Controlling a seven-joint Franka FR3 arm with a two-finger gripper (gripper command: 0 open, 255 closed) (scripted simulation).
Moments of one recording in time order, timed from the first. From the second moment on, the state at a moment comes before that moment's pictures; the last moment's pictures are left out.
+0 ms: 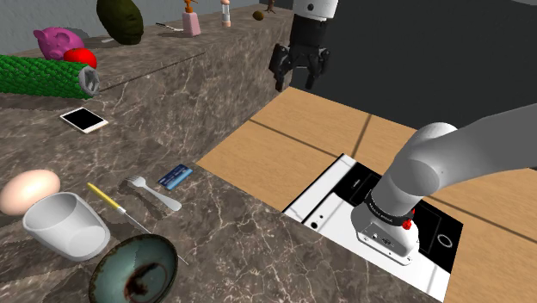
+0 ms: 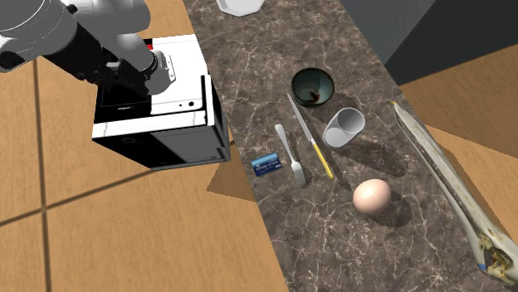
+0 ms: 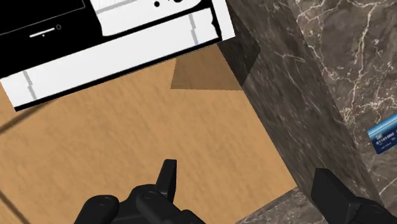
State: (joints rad) arm -0.04 -0.67 0.23 -2.33 0.27 1.68 0.49
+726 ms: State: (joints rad) arm -0.04 -0.41 0.44 -2.32 0.49 1.90 0.90
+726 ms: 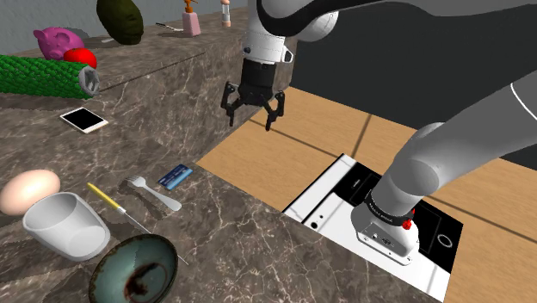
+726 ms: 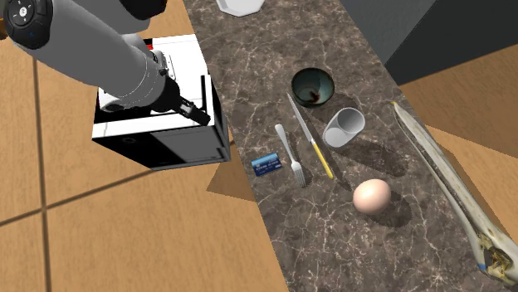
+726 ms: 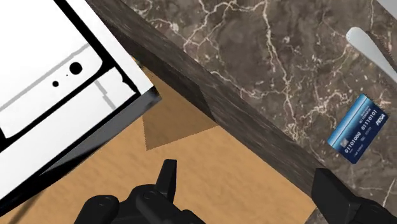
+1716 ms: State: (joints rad) arm -0.01 0.15 0.59 -2.08 0.57 2.29 1.41
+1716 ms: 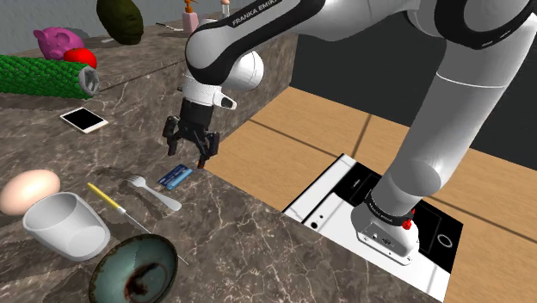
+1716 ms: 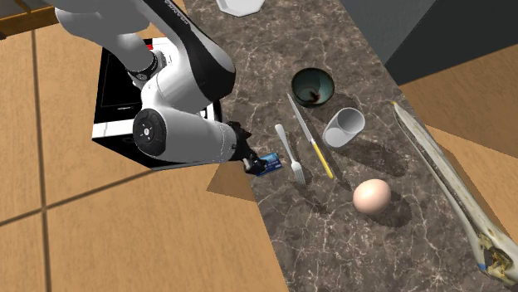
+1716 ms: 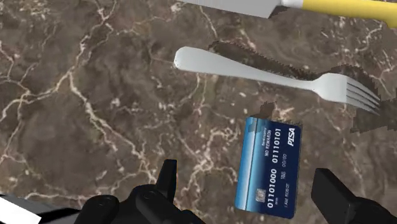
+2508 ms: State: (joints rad) arm 0.08 0.38 0.58 -1.98 0.54 2.45 1.54
